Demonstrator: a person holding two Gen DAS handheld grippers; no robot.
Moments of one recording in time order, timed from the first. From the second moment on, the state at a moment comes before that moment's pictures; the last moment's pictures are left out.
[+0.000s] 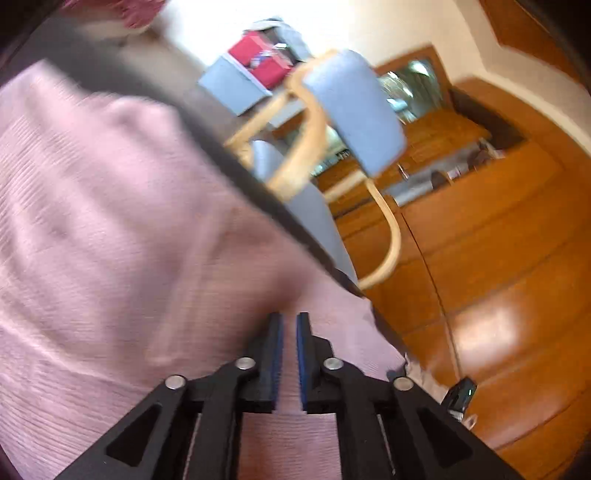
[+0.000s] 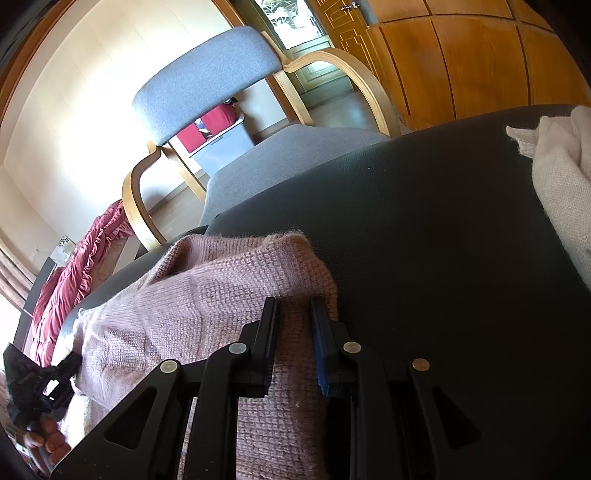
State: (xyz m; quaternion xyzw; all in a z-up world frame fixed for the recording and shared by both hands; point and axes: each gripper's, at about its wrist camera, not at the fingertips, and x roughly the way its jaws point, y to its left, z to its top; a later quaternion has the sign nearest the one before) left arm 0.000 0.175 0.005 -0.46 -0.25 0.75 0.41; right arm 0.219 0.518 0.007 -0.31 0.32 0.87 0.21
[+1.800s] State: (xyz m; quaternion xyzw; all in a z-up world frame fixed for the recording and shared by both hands) left arm 0.010 0.130 -0.004 -0.47 -0.15 0.78 0.40; right arm 0.220 0.522 0.006 -0.30 0.34 0.87 0.19
